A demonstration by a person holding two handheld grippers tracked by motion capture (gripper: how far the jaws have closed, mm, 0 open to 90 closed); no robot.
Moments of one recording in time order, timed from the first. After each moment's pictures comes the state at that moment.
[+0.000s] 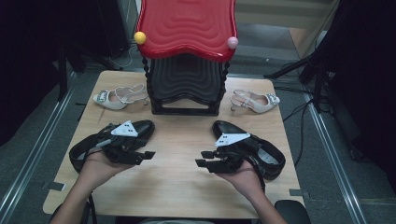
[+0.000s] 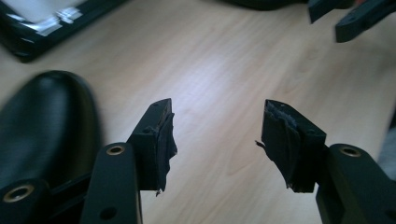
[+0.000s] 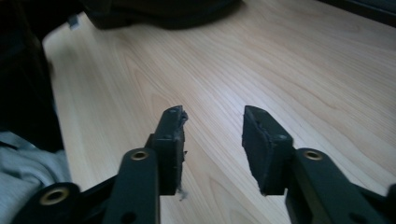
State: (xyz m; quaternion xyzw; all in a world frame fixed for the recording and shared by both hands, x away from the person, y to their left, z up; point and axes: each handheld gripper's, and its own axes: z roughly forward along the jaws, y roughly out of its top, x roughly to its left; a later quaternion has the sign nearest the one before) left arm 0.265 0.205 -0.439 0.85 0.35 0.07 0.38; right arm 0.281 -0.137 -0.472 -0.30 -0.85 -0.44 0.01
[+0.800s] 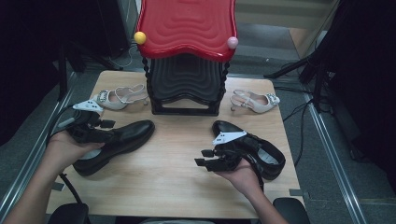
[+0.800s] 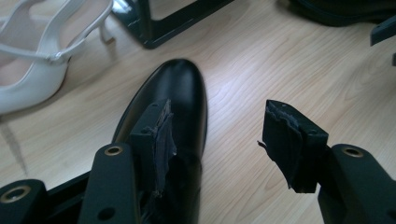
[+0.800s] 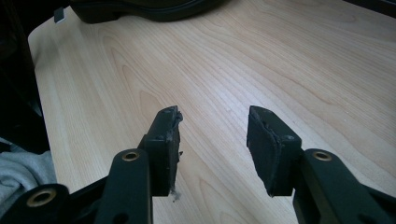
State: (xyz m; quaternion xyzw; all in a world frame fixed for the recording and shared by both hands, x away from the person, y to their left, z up) left arm 0.293 0.287 -0.406 0.83 0.43 0.11 0.33; right arm 0.289 -0.132 -0.480 -0.31 -0.86 -0.42 0.01
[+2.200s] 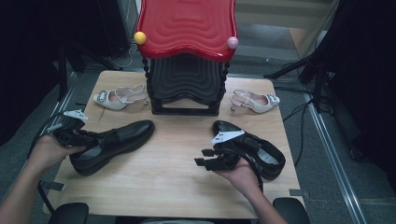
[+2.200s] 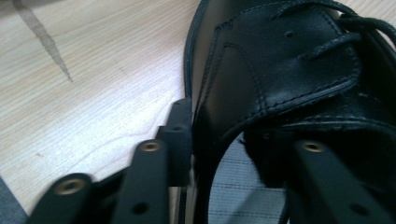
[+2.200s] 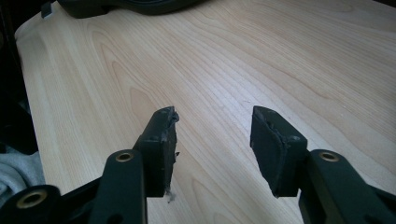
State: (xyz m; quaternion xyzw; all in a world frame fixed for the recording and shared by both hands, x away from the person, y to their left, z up) left arm 0.318 0.360 -0.478 0.85 0.45 0.07 0.27; right arm 0.294 -0.130 -0.485 -0.32 -0.86 -0.40 0.01
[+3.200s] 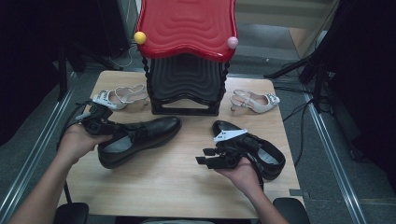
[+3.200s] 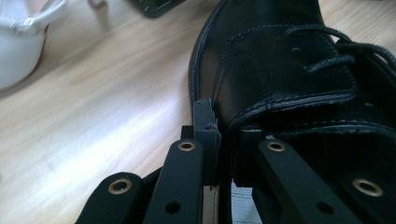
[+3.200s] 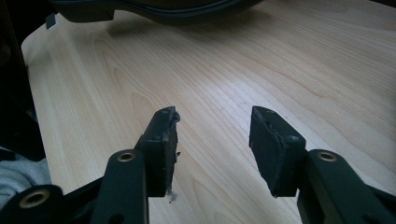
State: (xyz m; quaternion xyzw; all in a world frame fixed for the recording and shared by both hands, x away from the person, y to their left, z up) left arm 0.335 0.261 -0.432 0.84 0.43 0.06 0.31; right arm 0.297 -0.135 -0.483 -0.33 -0.85 -0.41 0.01
